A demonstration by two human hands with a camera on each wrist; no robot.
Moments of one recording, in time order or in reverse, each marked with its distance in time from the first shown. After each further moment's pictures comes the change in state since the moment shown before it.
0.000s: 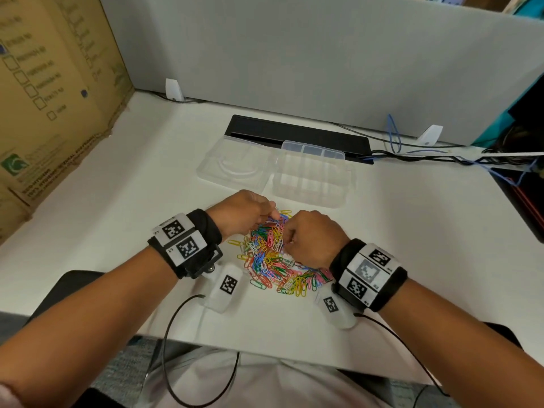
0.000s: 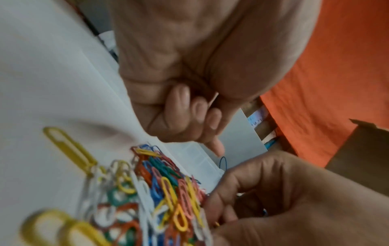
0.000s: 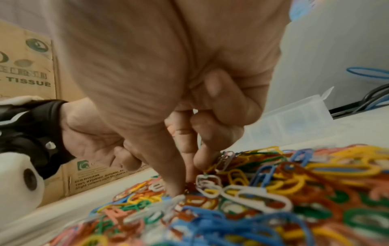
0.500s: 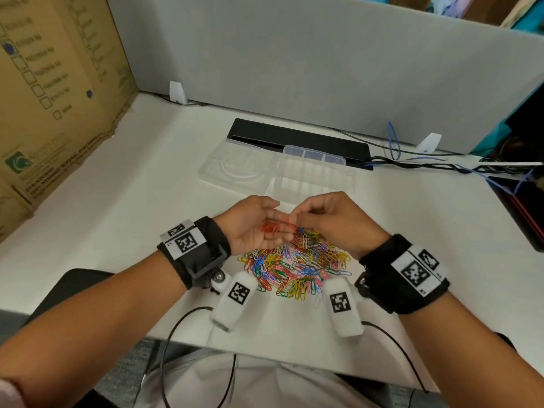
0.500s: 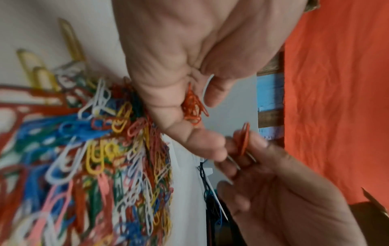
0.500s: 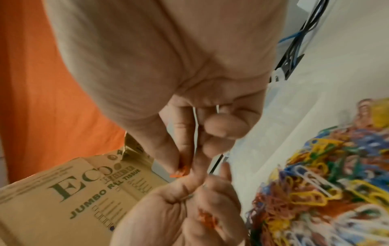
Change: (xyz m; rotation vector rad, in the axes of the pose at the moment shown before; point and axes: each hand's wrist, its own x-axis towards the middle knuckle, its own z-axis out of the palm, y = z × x) left_hand -0.002 -0.001 0.012 -0.646 -0.202 -0.240; right_hand -0.022 0.007 -0.046 0.844 0.068 -0.008
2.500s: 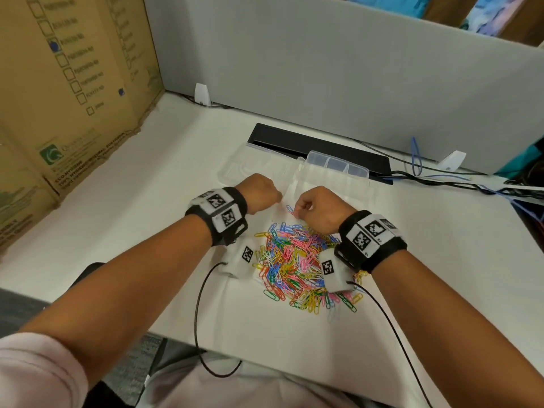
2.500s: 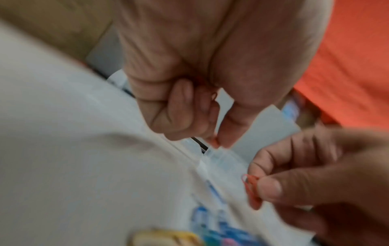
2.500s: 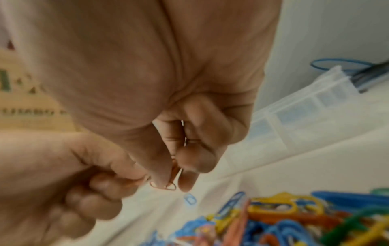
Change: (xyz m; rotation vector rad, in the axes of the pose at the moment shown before) left_hand 0.034 0.051 -0.034 0.929 0.449 0.229; right_hand 0.092 0.012 0.014 -0.586 -0.085 0.017
